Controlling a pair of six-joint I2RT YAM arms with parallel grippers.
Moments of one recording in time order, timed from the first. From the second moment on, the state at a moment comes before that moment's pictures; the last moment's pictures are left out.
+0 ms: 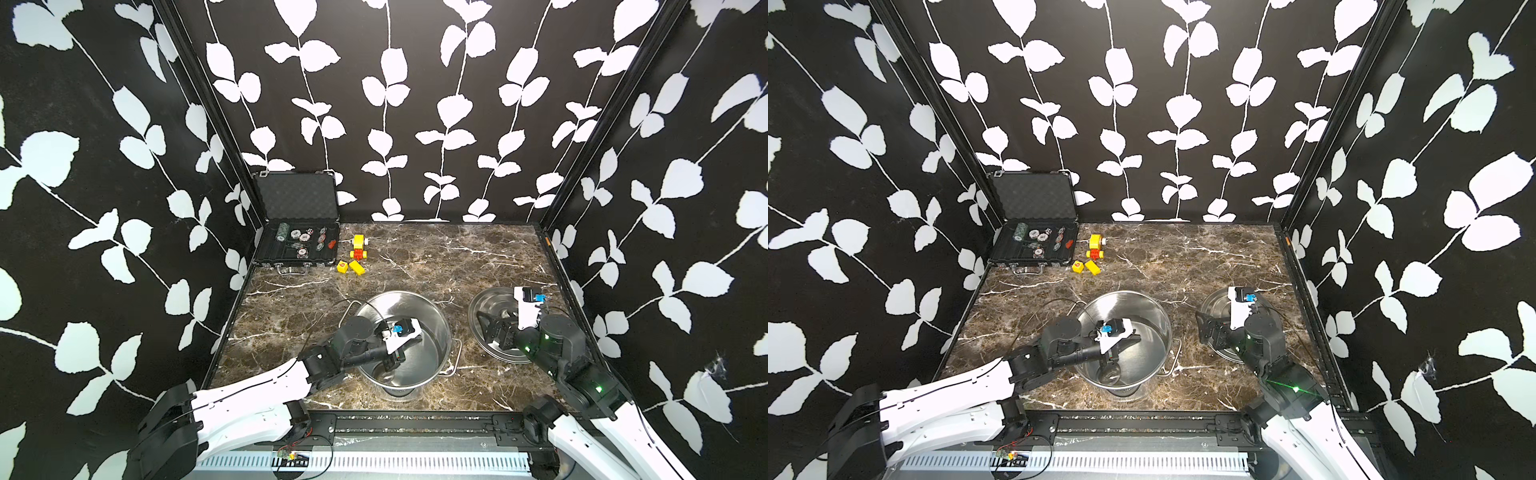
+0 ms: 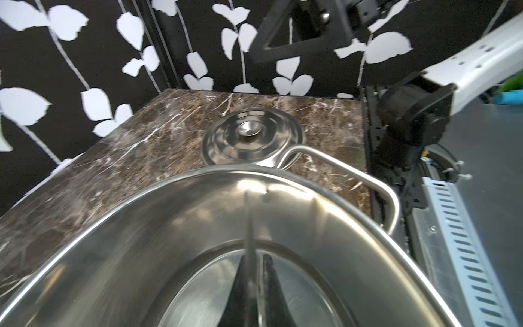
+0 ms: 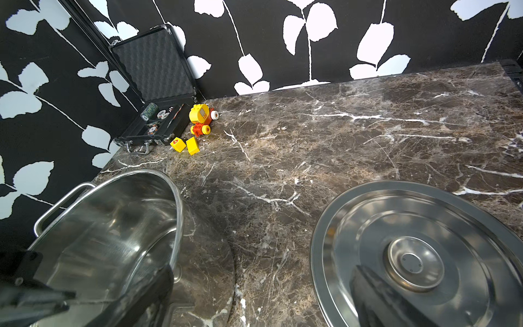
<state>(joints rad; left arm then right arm) -1.01 0.95 0.50 0.14 0.17 0.20 0.54 0.48 0.63 -0.55 0.04 0.36</state>
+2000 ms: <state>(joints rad) -1.42 0.98 0.66 -0.06 -0.18 1.81 0.72 1.06 0.86 -0.10 -0.75 0.76</state>
